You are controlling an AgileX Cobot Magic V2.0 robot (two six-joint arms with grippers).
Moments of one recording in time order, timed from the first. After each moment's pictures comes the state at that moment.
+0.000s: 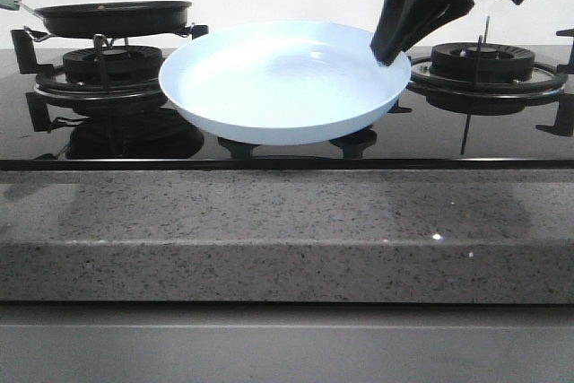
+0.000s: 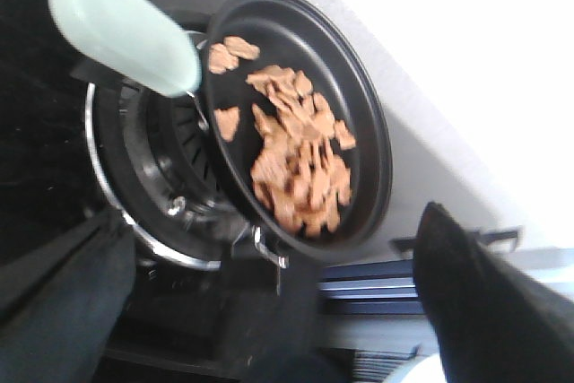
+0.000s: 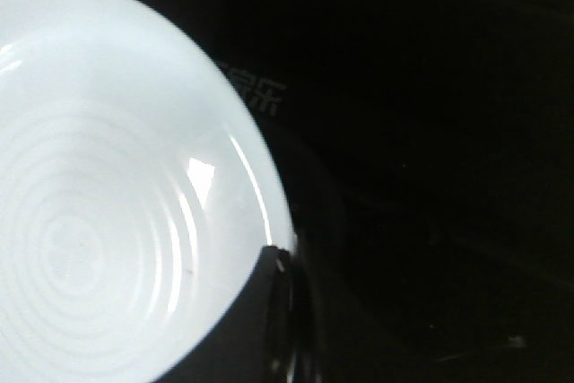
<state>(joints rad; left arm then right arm) 0.25 1.48 -1.19 -1.11 0.79 0.32 0.34 1.61 -1.34 0.33 0.77 -0.09</state>
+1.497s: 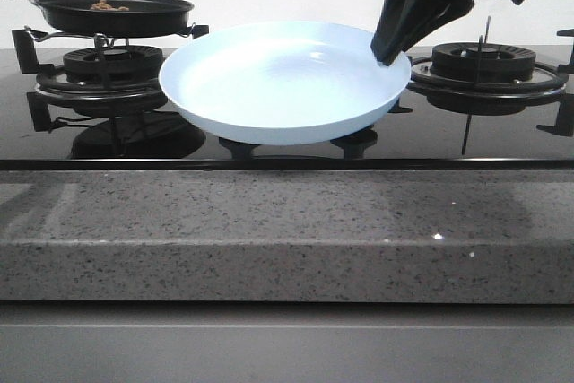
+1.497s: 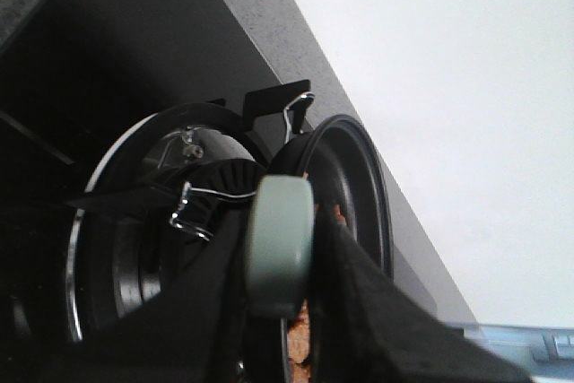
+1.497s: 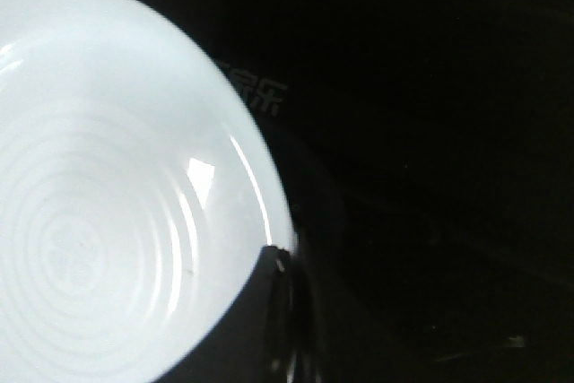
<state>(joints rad) 0.29 1.75 -1.32 -1.39 0.80 0.47 0.34 1.61 -1.34 0.33 0.77 -0.09</state>
